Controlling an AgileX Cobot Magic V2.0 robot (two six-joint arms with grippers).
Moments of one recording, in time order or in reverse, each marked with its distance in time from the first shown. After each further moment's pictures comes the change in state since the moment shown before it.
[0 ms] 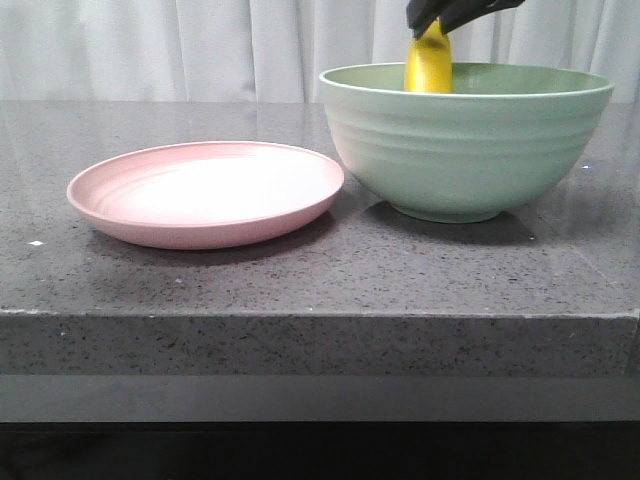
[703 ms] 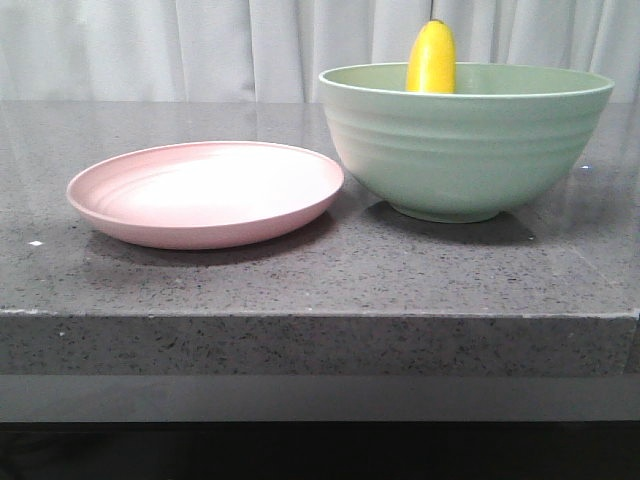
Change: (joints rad) left arm 0.123 -0.019 0.000 0.021 -0.066 0.000; right arm -0.040 -0.133 -0.002 -0.107 0.045 0.000
